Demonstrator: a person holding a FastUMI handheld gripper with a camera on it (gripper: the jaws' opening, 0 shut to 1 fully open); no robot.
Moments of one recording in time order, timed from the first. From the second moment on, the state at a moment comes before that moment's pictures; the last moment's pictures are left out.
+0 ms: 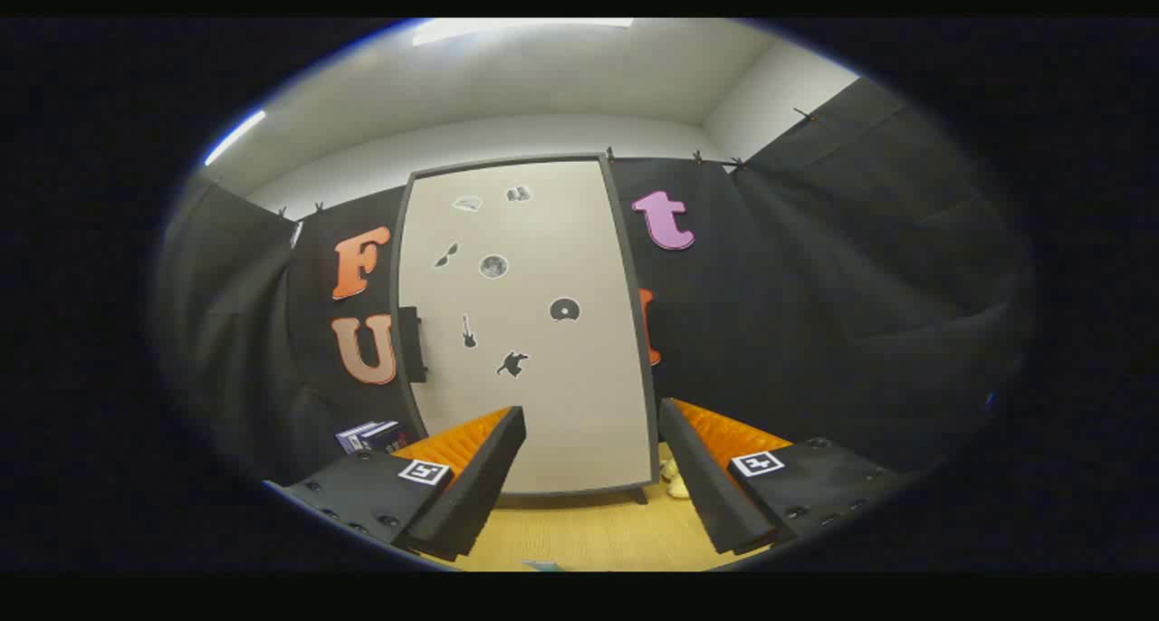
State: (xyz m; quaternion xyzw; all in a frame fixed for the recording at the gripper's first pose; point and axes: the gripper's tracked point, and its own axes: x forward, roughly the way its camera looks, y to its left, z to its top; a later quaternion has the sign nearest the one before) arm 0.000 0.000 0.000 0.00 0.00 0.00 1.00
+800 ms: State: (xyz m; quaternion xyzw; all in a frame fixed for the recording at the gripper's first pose) arm 0.002 0.024 0.010 -0.03 -0.01 0.02 1.00
